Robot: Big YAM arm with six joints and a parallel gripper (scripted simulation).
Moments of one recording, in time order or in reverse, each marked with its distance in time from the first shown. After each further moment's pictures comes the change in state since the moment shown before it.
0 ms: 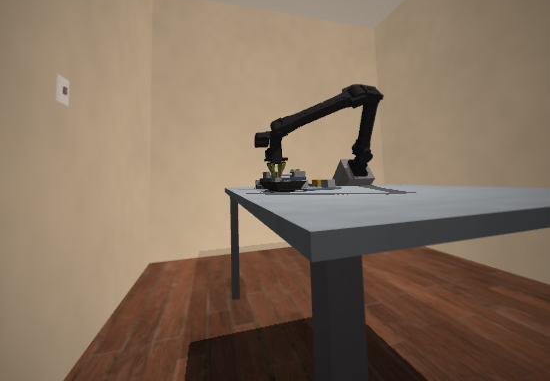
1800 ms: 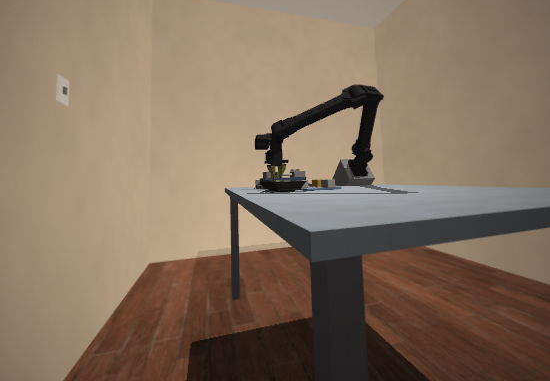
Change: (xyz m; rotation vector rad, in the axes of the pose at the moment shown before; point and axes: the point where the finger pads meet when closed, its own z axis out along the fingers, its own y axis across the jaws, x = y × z) arm 0.003 0.000 0.011 -0.003 0.001 -0.004
